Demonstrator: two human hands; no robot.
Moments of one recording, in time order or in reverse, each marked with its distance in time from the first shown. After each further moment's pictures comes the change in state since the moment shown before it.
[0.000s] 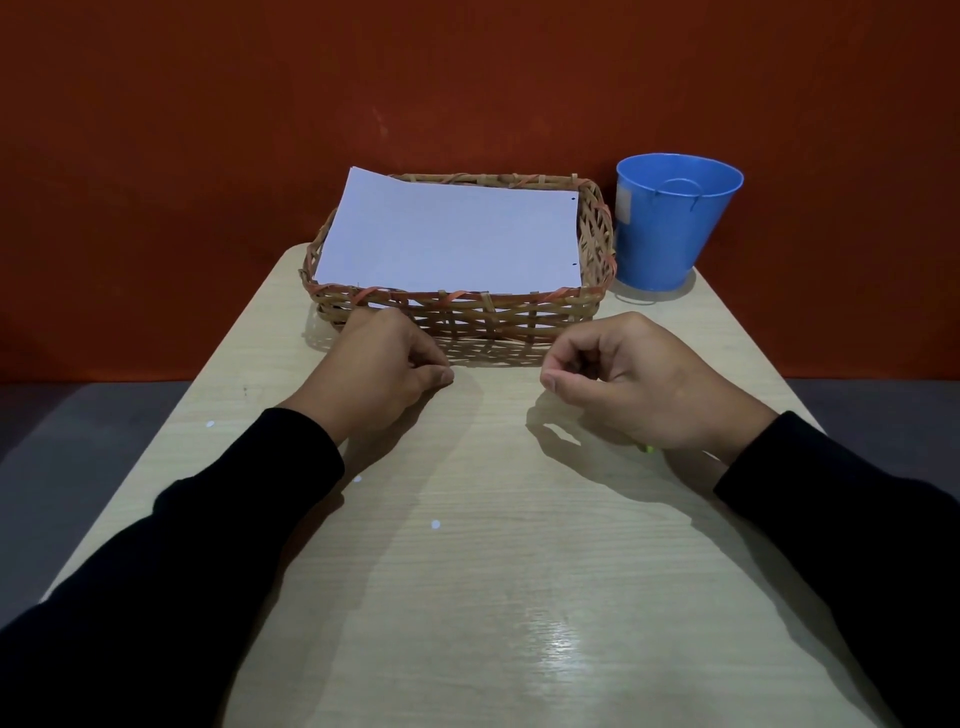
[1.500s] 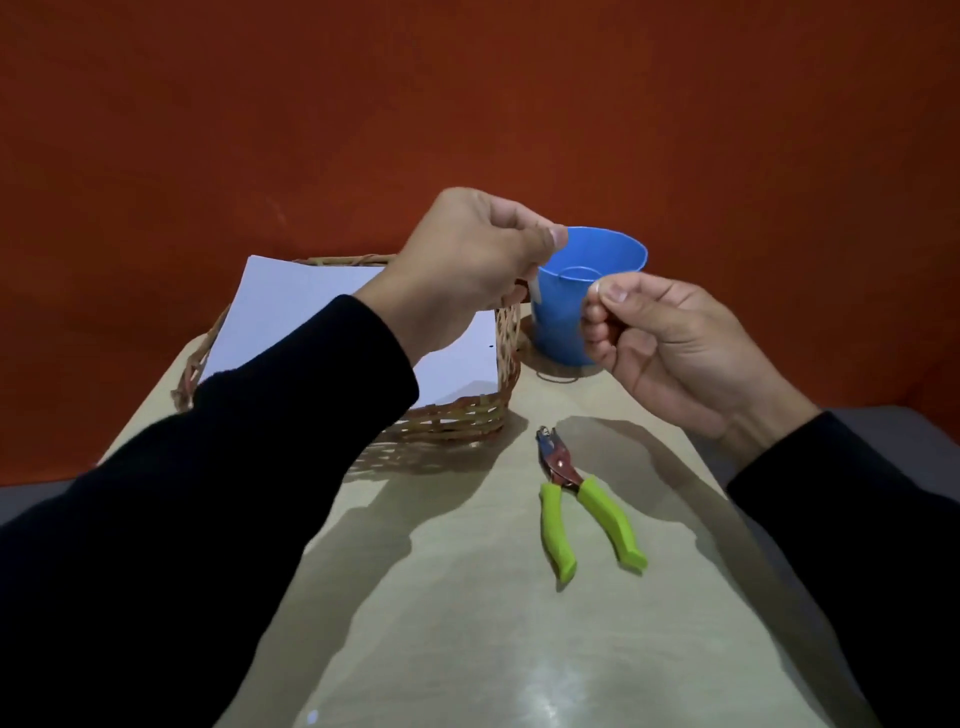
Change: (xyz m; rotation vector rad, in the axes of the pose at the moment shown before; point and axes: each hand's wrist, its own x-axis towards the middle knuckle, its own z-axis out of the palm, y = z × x) left_hand 0.137 0.167 -0.030 -0.860 -0.069 -0.009; right_hand 0.030 0.040 -0.106 1.123 0.325 0.124
